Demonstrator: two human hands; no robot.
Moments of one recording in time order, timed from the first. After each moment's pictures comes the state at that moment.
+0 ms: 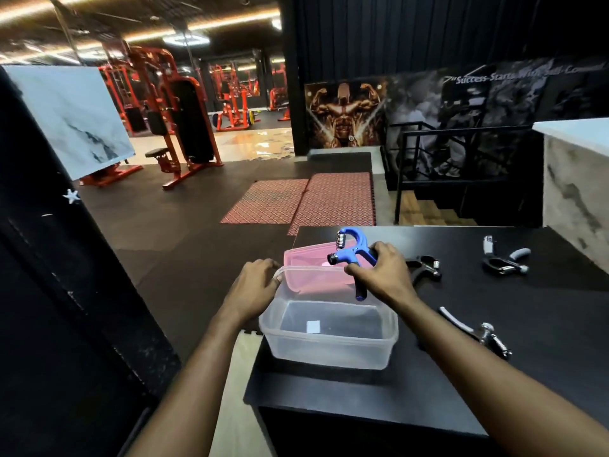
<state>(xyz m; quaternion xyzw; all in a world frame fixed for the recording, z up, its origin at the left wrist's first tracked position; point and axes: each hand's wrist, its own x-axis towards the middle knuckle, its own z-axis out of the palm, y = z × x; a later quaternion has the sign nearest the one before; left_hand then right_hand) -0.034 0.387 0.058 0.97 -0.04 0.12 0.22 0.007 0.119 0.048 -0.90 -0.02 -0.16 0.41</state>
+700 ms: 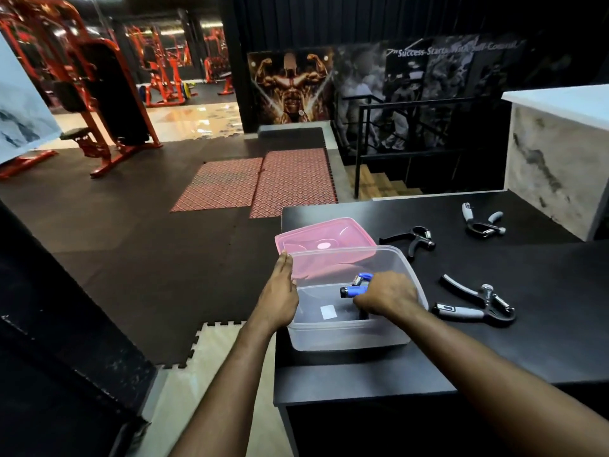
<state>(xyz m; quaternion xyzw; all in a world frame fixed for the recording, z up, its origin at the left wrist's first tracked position) -0.002 0.401 -0.012 0.94 -0.10 0.02 0.33 -0.019 0.180 0.012 -0.99 0.13 0.08 0.07</state>
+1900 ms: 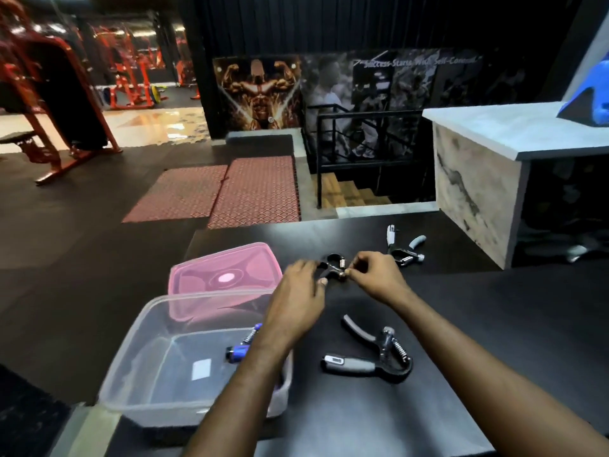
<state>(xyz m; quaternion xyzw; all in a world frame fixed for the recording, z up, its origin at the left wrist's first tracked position) 0.040 0.117 0.025 0.93 -0.18 0.12 0.31 0.079 -0.078 0.006 -0.94 0.04 -0.08 0.33</state>
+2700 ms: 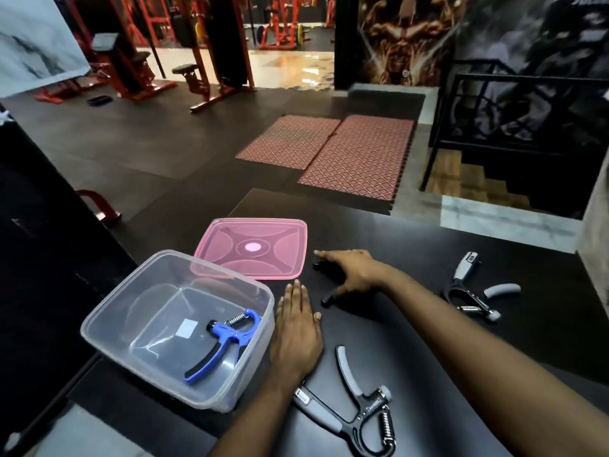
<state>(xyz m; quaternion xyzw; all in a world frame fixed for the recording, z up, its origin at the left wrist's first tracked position) 0.066 0.065 -0.102 0.98 0.14 0.06 0.15 0.237 -0.045 -0.037 -0.89 -0.41 0.17 0.09</state>
